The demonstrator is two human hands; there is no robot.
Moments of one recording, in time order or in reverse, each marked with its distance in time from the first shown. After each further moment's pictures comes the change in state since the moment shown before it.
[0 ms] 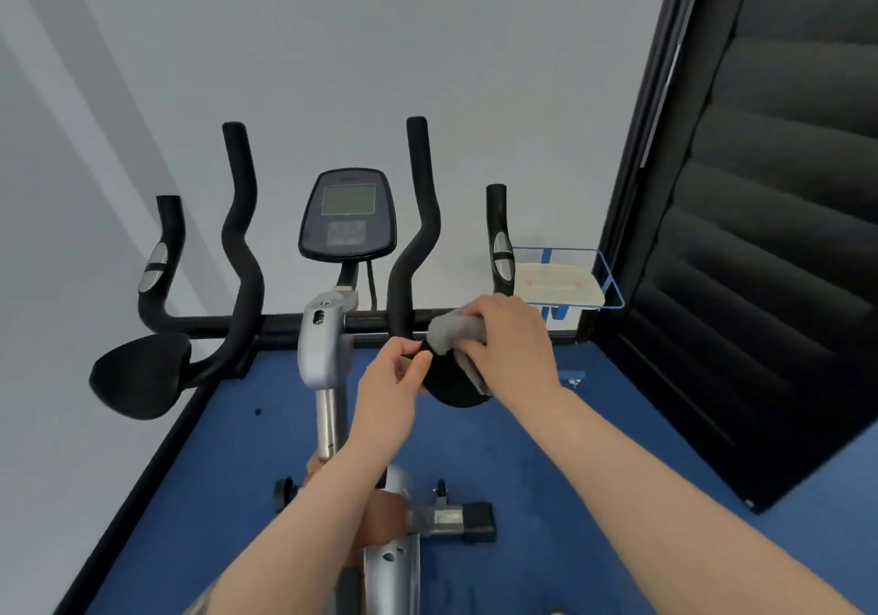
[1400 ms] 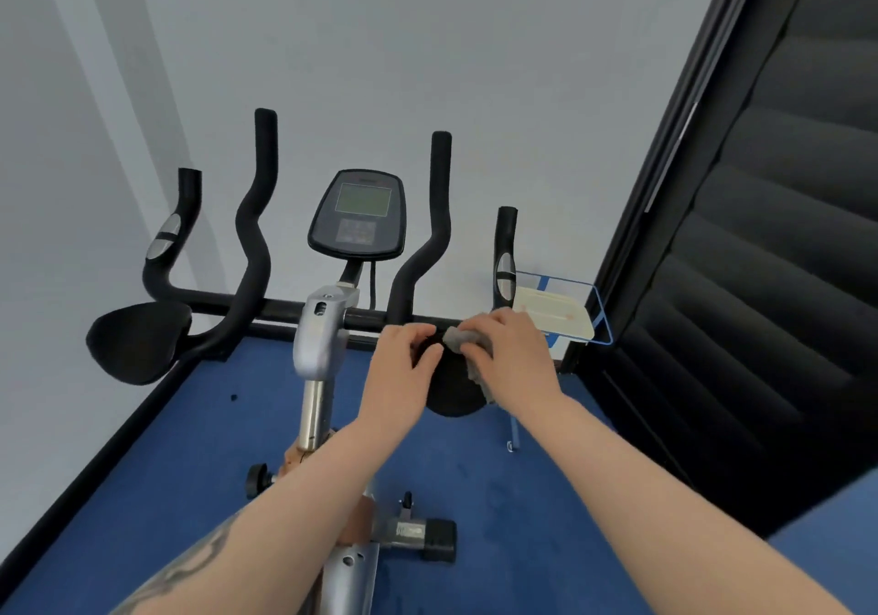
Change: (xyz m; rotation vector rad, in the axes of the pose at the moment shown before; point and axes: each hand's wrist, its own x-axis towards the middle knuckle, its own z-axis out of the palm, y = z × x) left_hand 0.016 0.002 0.020 0.104 0.118 0.112; right_hand 0.005 0.015 -0.008 0.084 -0.127 -0.035
